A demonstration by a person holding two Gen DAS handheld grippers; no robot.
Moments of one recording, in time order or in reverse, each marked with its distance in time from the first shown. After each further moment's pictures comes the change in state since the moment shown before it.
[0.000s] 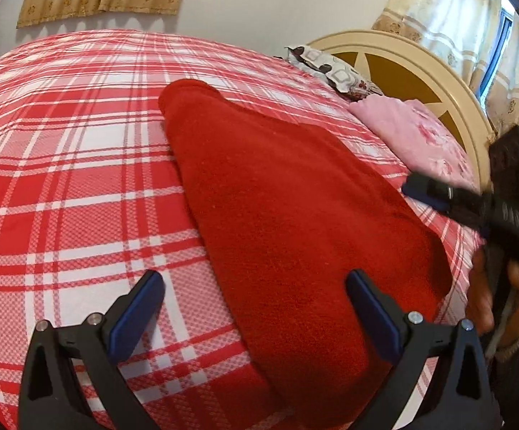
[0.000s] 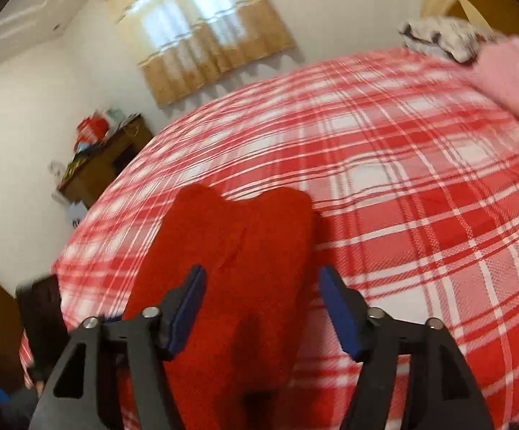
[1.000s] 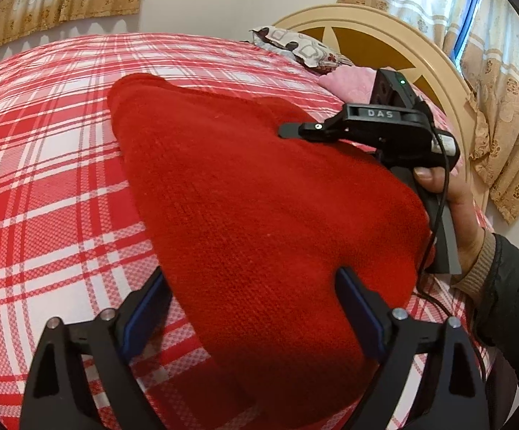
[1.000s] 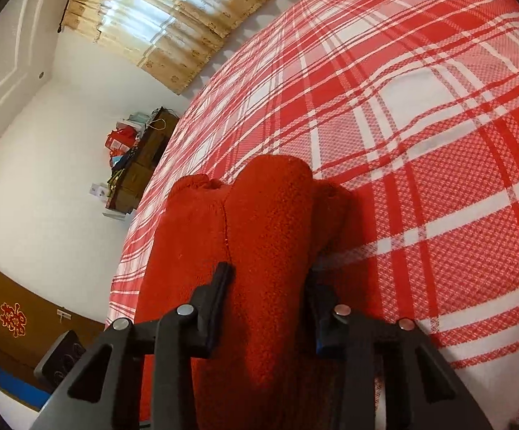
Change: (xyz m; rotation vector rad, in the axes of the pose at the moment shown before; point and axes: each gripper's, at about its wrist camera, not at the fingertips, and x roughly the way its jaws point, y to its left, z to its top) left arm 0.010 -0.024 -0.003 0.130 0.066 -0.053; right arm 0.103 -0.048 0.010 0.227 0.186 0.281
